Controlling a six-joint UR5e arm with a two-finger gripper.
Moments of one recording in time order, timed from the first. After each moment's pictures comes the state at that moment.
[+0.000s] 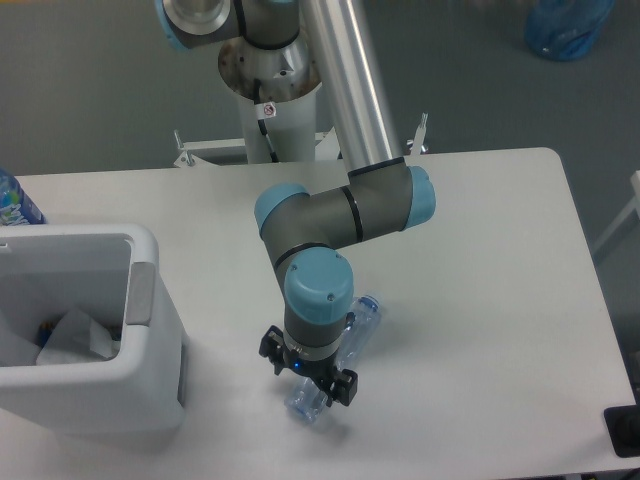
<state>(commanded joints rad) 2.32 -2.19 -1.50 -0.92 1.46 0.87</state>
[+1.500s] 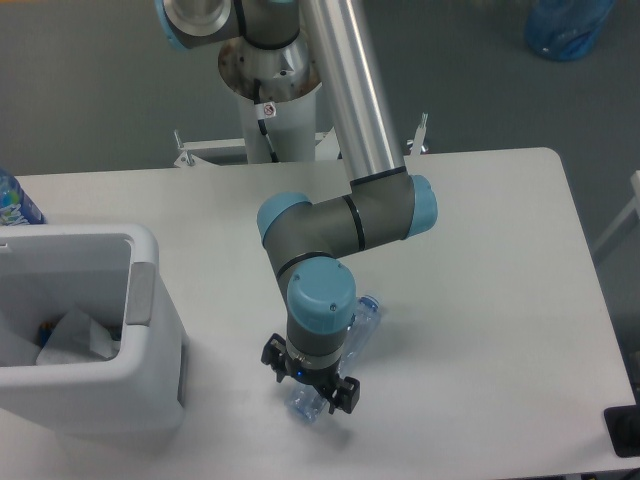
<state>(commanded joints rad) 2.32 -2.22 -1.46 -0.92 1.46 0.86</state>
